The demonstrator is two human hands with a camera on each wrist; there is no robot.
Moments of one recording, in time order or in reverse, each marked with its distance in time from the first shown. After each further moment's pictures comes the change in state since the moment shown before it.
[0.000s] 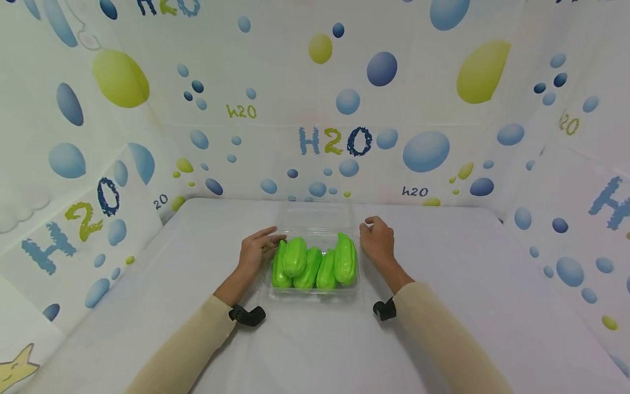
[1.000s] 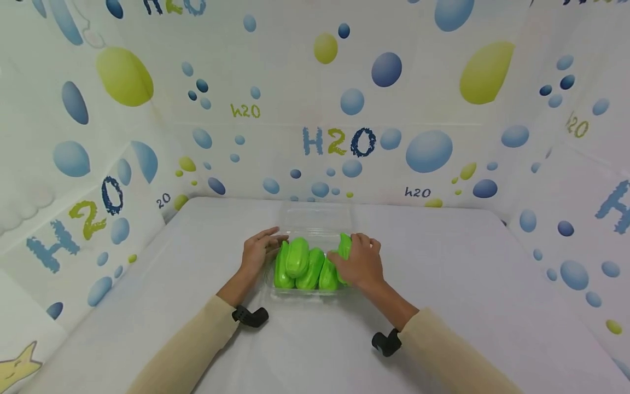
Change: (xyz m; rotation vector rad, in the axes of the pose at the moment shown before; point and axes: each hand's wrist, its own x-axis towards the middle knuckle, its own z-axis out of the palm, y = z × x) left_hand -0.002 0.004 0.000 0.018 0.007 0.003; right_hand -0.066 -0.035 0.006 -0.261 -0.214 -0.178
